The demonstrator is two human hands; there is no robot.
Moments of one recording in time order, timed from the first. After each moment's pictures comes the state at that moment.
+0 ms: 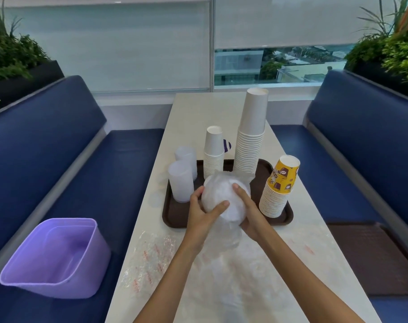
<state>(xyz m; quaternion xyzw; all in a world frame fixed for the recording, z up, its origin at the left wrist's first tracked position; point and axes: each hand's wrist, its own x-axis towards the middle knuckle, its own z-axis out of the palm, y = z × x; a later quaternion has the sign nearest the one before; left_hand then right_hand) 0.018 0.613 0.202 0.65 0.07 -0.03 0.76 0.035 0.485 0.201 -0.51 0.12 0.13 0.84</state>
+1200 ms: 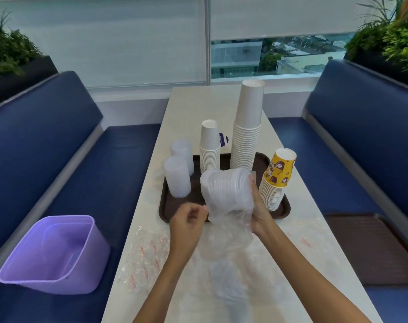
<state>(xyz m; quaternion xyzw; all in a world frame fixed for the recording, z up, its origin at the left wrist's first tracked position) -0.009 0.630 0.186 0.77 0.03 0.11 0.63 0.032 0.470 0.206 -0.29 0.18 0.17 0.93</state>
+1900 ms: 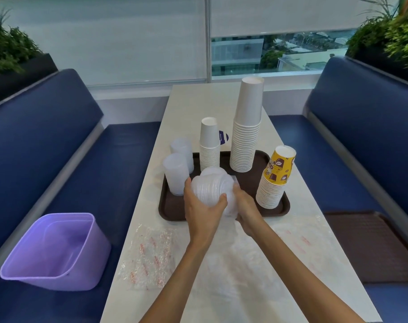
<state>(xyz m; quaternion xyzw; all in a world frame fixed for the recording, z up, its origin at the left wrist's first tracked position) 0.008 0.584 0.208 0.82 0.13 0.12 0.55 0.040 0.489 0.197 -0.60 0.26 0.13 0.74</state>
